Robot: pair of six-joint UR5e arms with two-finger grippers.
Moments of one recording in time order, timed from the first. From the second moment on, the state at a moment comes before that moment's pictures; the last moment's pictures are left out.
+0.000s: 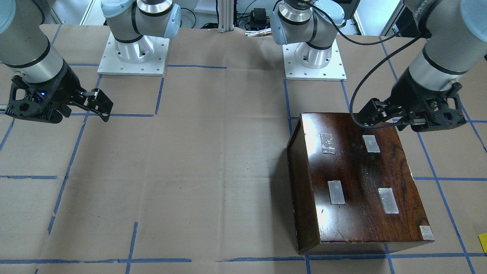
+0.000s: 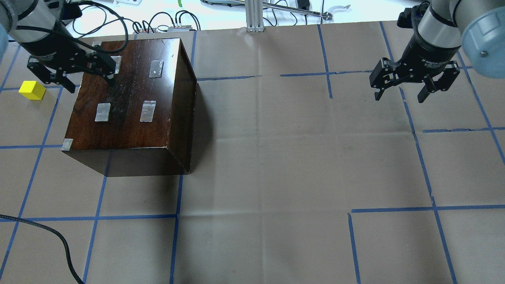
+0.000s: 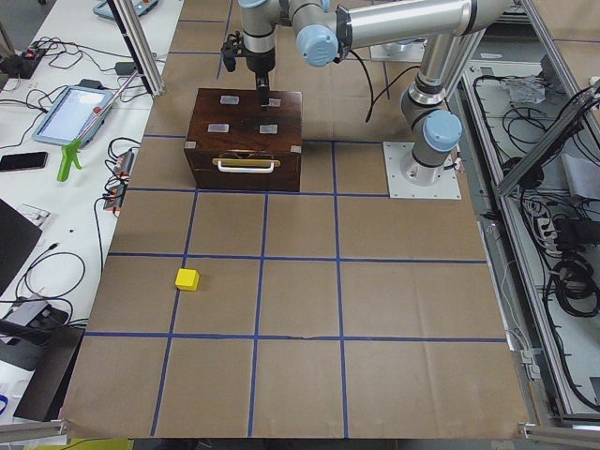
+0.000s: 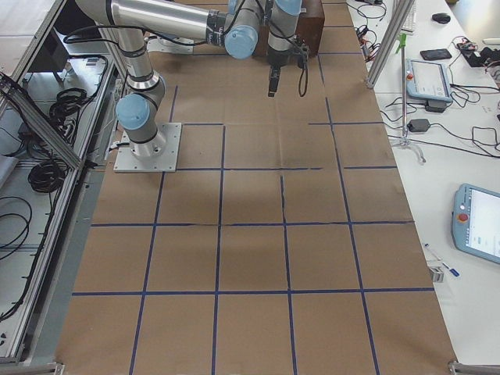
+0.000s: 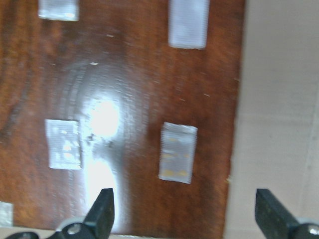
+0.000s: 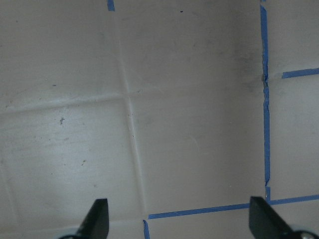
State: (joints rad) left arm -1.30 -1.66 -1.55 -1.49 1.56 0.17; right arm 1.43 -1.52 1.65 -1.63 -1.57 -0.03
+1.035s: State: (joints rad) left arm -0.88 -1.78 -1.56 -1.49 1.28 0.62; right arm 1.43 -1.52 1.65 -1.63 -1.57 -0.02
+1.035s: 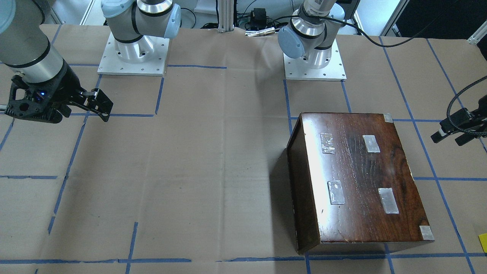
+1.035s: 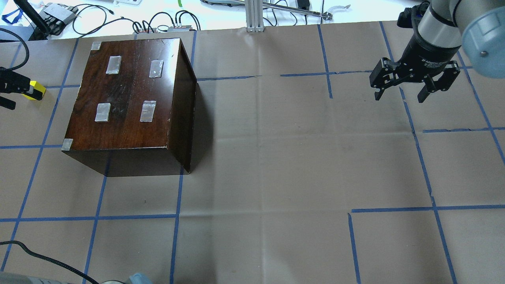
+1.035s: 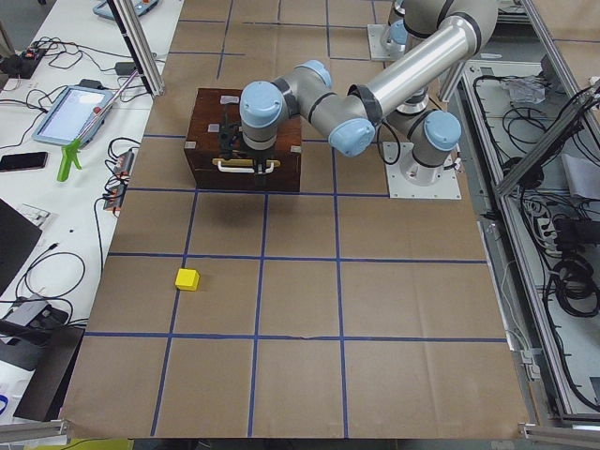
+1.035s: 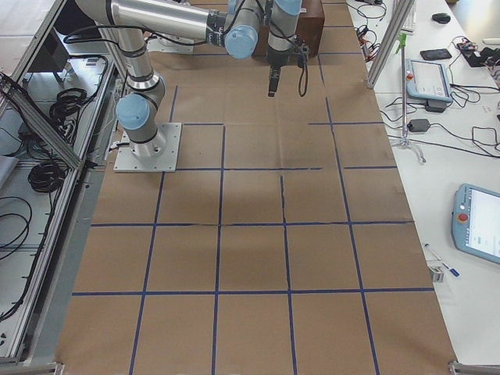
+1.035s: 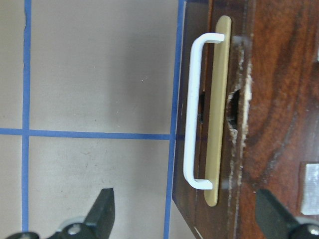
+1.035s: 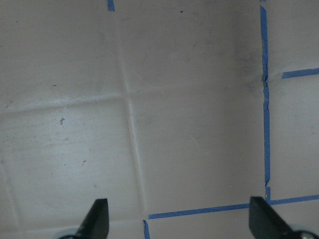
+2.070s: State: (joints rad) left arm -0.93 -1.91 -1.58 -1.41 1.27 0.63; right arm 1.43 -1.52 1.65 -1.63 -1.57 -0.03
